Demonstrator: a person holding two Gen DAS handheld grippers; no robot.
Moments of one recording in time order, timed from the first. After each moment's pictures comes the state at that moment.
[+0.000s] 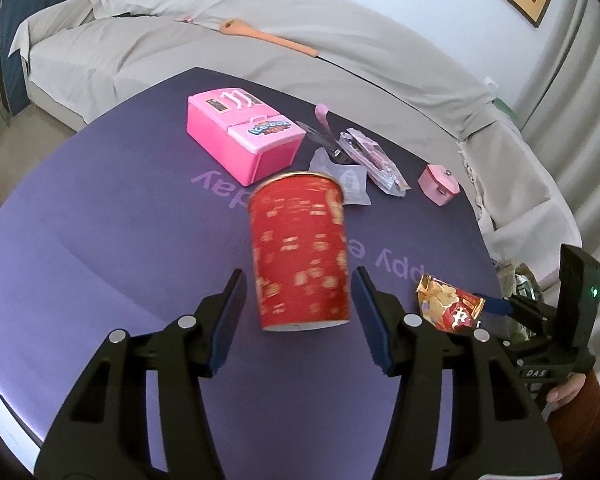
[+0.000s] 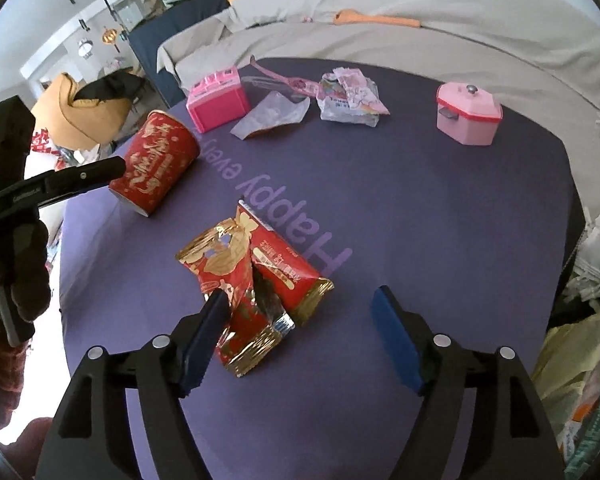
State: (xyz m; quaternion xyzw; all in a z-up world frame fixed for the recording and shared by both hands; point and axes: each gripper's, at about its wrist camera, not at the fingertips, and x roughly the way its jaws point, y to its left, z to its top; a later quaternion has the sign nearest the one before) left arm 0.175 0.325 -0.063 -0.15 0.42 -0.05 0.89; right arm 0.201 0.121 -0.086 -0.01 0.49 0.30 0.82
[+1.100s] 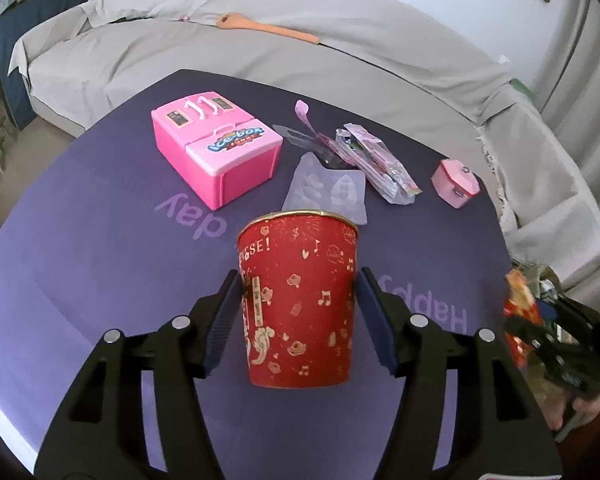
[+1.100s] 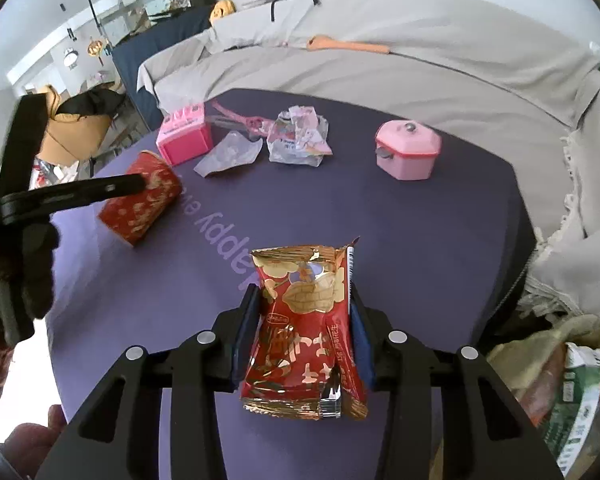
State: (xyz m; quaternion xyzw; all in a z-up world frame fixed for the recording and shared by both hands) left arm 0.229 0.285 -0.066 -0.10 0.45 -0.02 0.89; right arm 0.201 0.079 -0.061 -0.03 0.44 0.25 0.86
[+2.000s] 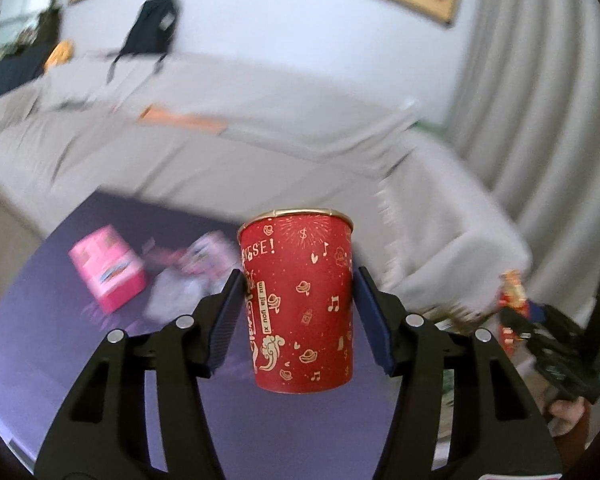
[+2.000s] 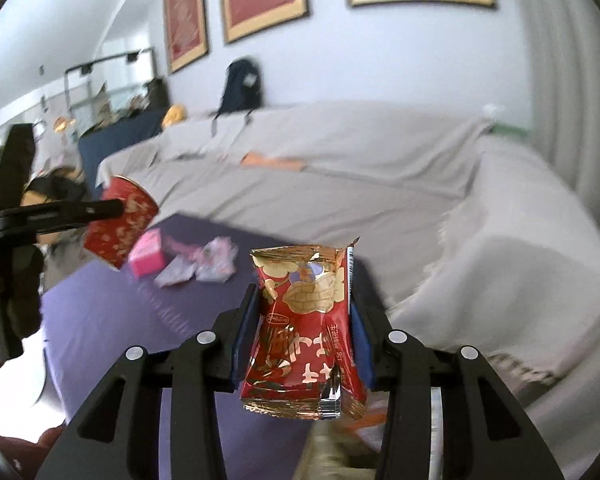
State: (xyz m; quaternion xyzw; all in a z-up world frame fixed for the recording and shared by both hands) left arm 0.187 0.159 0.084 -0.09 0.30 -0.14 0.94; right arm 0.116 -0.062 0.073 0.01 0.26 0.13 0.95
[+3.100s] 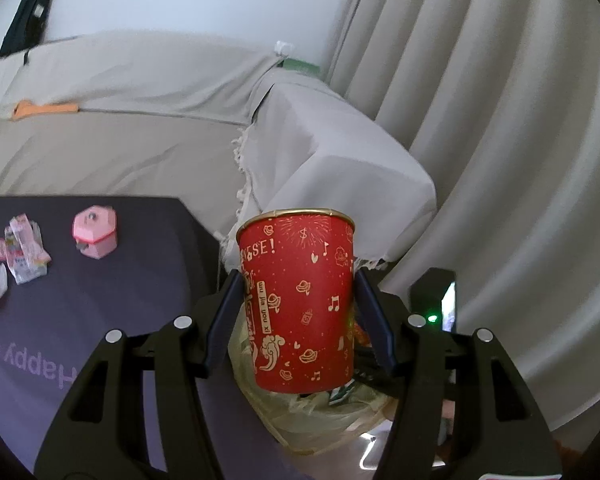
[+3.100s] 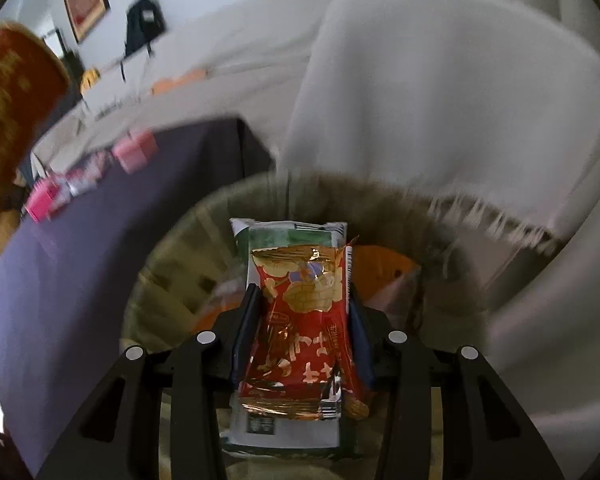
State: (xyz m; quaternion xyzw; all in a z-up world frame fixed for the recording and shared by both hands) left arm 0.196 -0.017 0.014 -0.06 0.35 -0.32 0.88; right arm 0.162 -0.159 -0.111 0.07 0.44 0.04 0.89
